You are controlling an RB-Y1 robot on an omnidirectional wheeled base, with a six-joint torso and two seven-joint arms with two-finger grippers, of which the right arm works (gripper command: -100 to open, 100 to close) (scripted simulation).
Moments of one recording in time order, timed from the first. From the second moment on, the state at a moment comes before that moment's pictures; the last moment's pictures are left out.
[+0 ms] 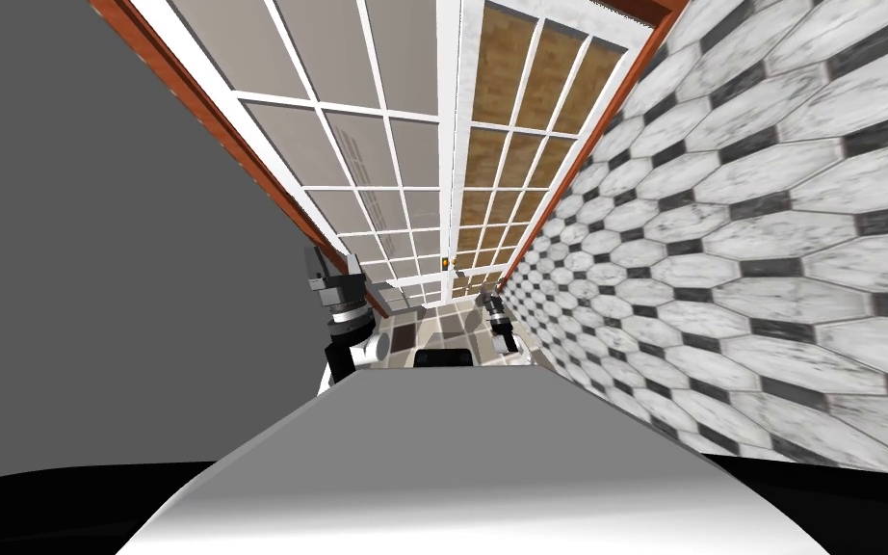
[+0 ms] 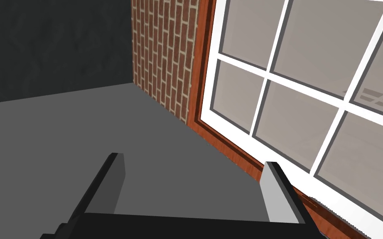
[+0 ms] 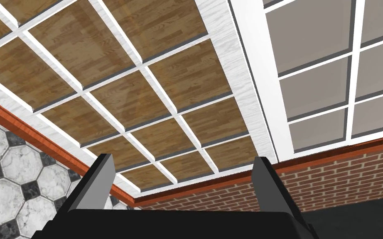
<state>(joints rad) 0.17 -0.10 -0.05 -1.35 0.25 -0.67 0.74</state>
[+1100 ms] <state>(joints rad) 0.07 -0.09 -0.08 -1.09 0.29 -0.74 0.96</state>
